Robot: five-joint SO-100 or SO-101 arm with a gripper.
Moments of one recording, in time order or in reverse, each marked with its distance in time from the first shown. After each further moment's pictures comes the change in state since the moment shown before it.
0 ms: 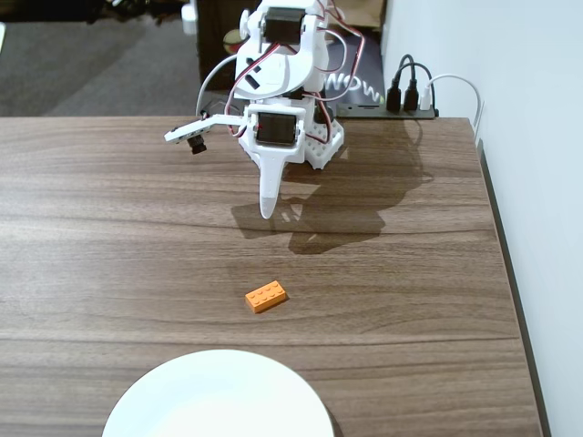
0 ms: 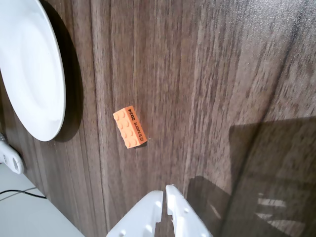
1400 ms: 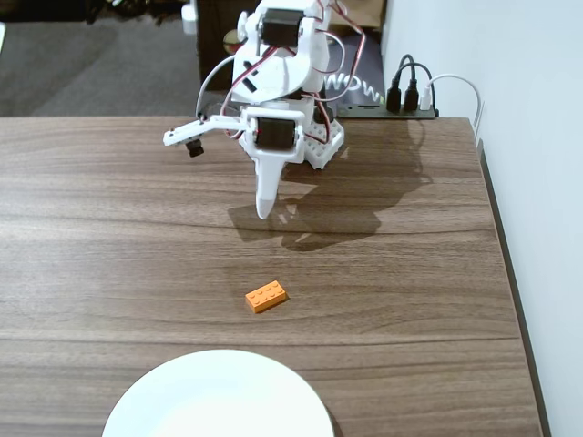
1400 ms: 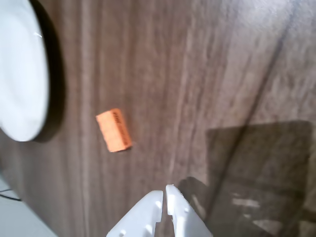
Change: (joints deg) arm 2.5 -4.7 -1.5 -0.4 -5.7
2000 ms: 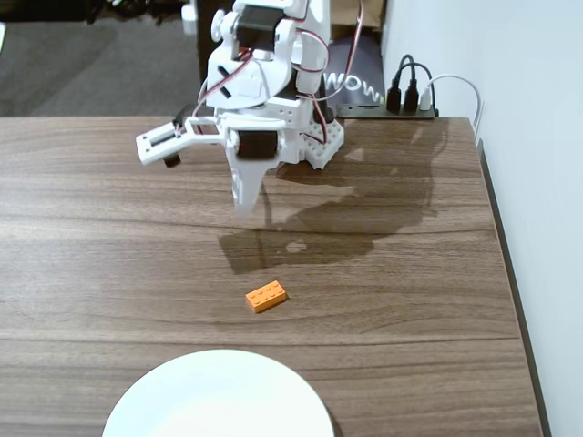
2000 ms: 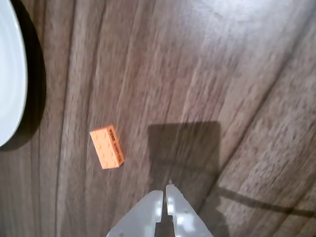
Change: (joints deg) arm 4.7 -39.1 -21.8 -3.6 -14.2
